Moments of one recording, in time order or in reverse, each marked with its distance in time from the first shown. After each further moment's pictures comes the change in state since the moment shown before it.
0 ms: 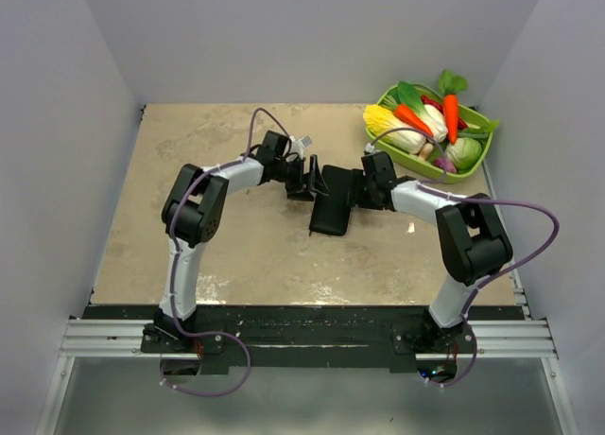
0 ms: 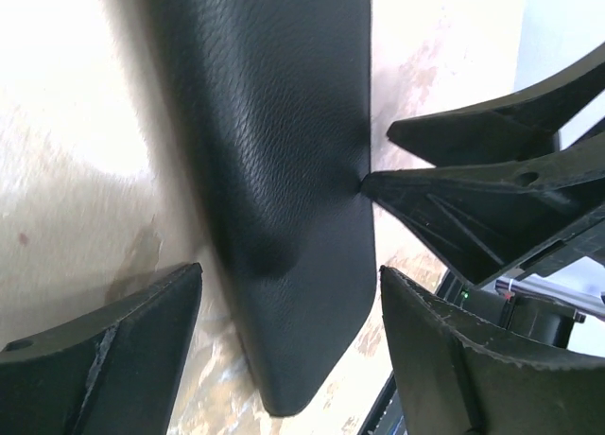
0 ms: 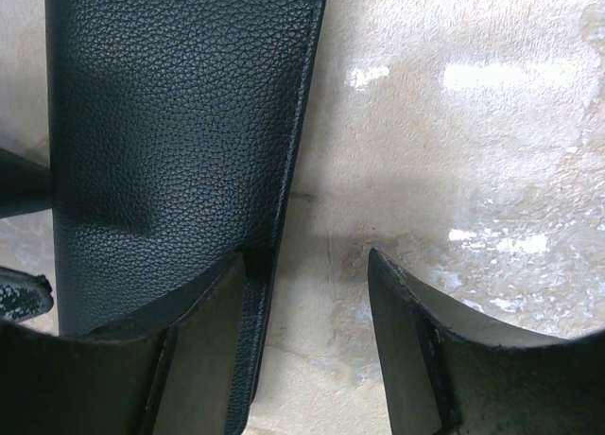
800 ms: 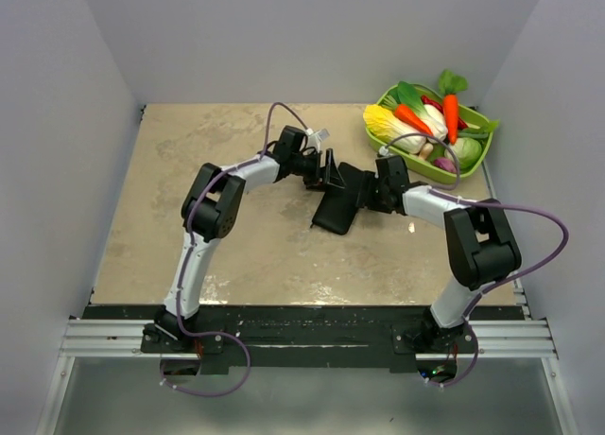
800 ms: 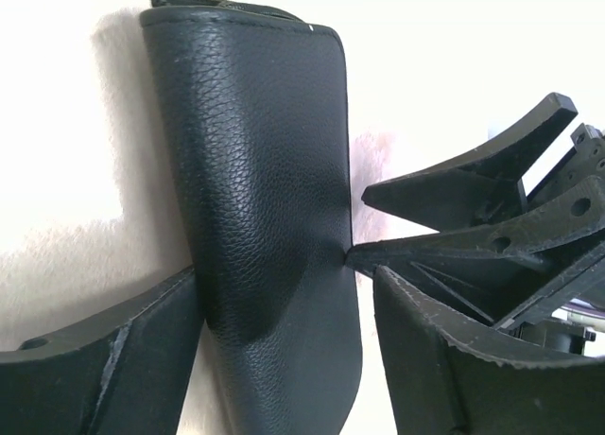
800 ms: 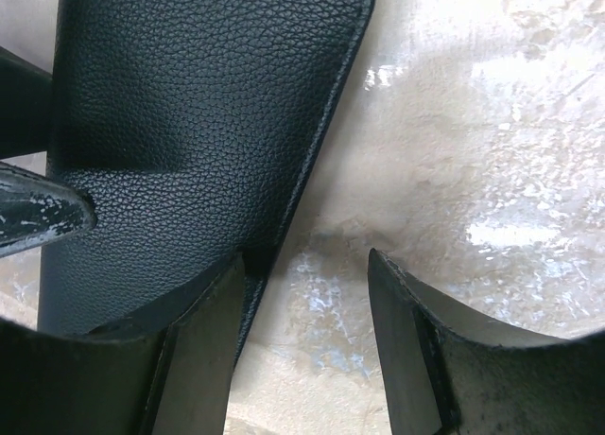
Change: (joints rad) left arm -0.059 0.172 0.212 0.096 0.040 -0.026; right arm -0.080 -0.049 -0.088 0.057 -0.073 0.011
